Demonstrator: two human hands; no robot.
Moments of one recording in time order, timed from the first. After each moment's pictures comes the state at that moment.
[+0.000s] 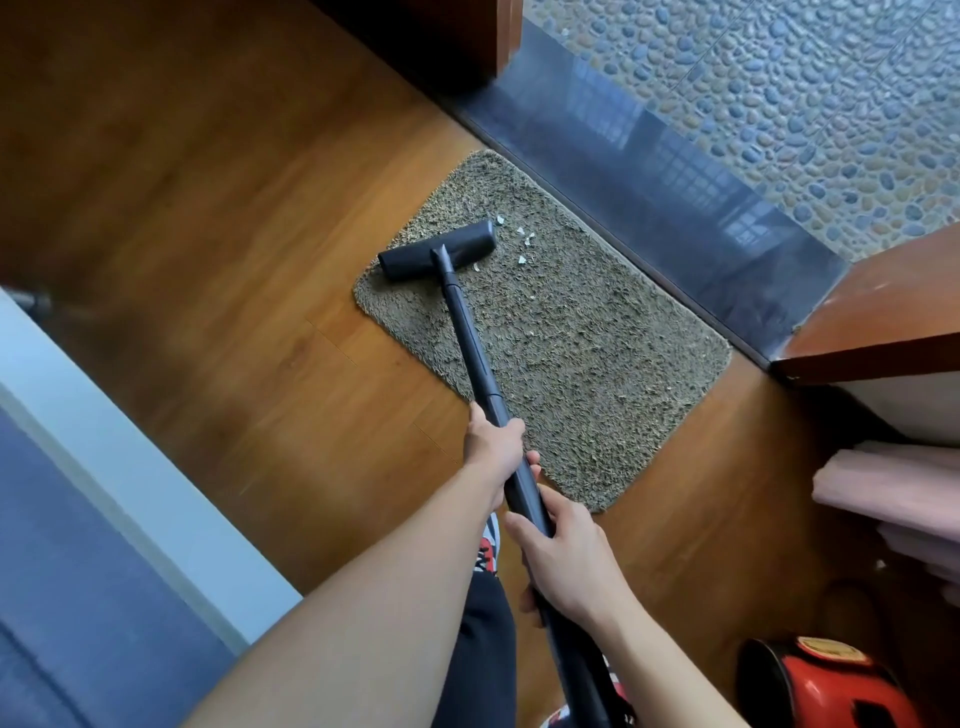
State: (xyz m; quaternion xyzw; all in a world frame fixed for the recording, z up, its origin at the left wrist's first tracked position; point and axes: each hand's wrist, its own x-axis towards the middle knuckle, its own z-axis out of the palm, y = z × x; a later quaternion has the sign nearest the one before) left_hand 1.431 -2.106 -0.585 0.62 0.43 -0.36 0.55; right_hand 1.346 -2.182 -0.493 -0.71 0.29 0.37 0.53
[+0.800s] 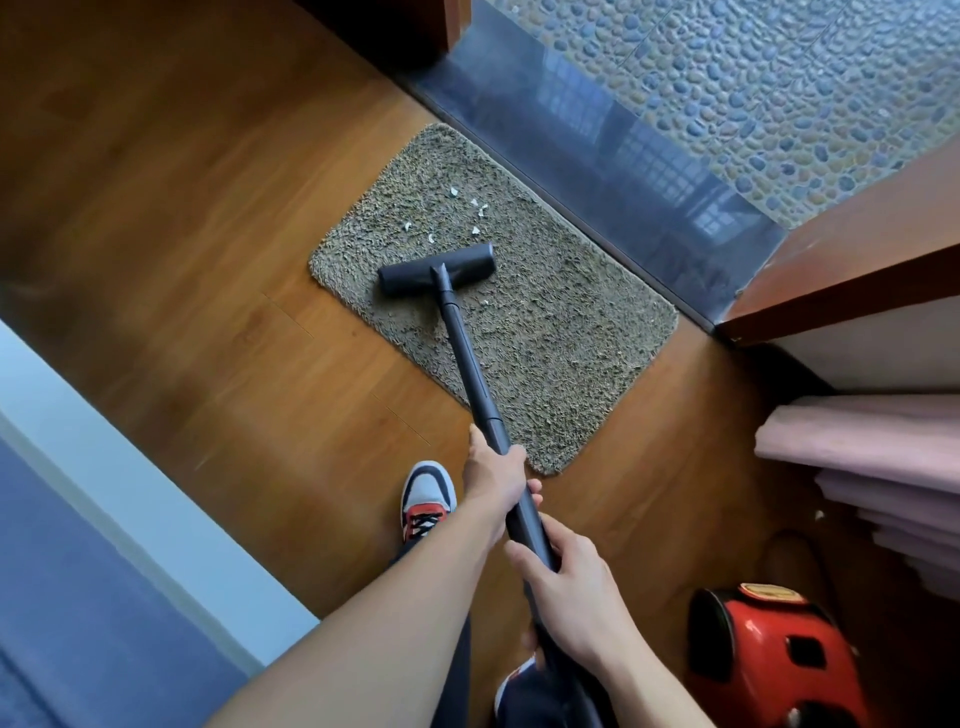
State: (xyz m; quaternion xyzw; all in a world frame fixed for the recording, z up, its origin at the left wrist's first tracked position) left_hand 1.323 -2.170 -0.557 0.63 0.42 -0.38 0.54; right_hand 1.238 -2.245 -0.475 -0.69 0.32 0.37 0.54
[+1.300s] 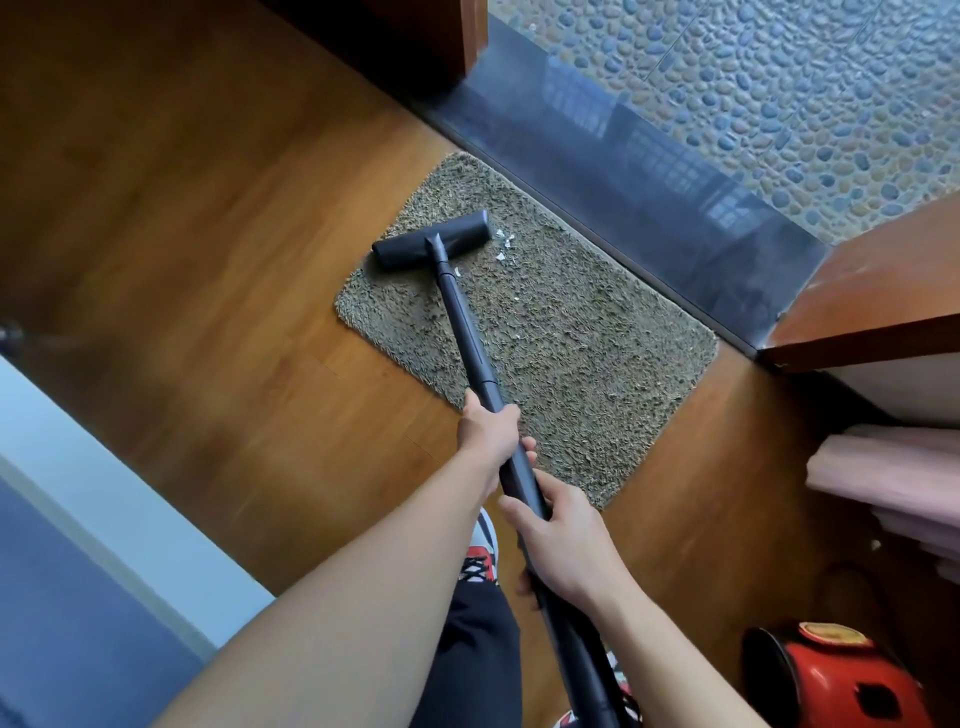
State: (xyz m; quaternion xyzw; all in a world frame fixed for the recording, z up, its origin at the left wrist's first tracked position) left_hand 1.453 -2.124 -0.588 0.64 0.40 -0.36 0.54; right_hand 1.362 -2.197 -0.500 -0.70 0.31 0.35 0.55
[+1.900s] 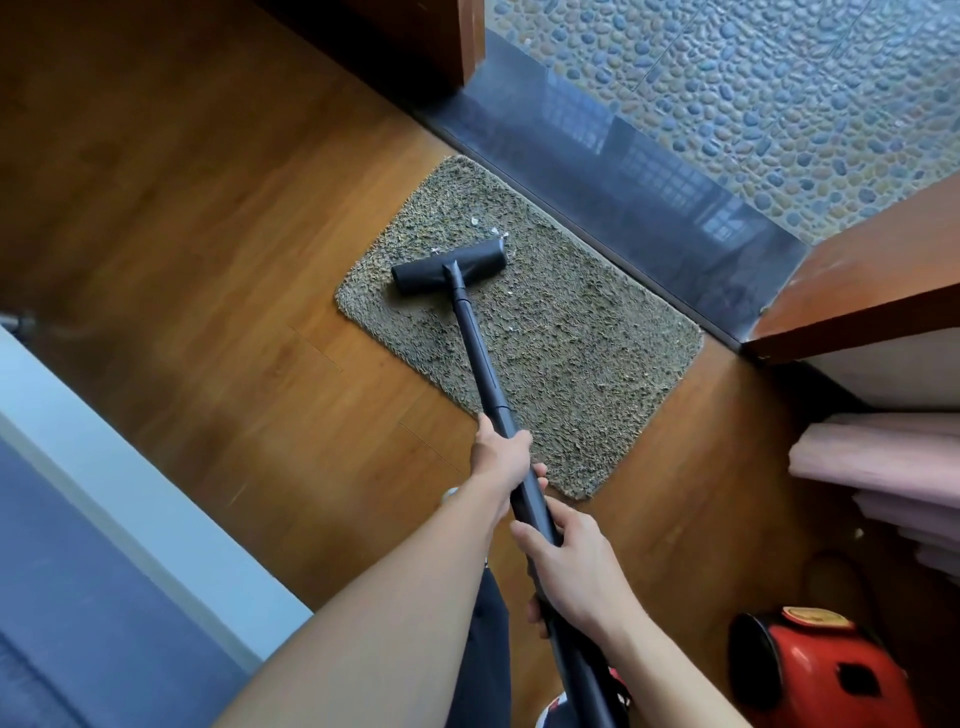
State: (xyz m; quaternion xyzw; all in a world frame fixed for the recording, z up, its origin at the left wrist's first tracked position) left_hand 1.396 -2.130 -0.580 0.63 0.41 -0.38 0.54; right_hand 1.308 -2.200 -0.484 -0.68 0.33 0.35 0.56
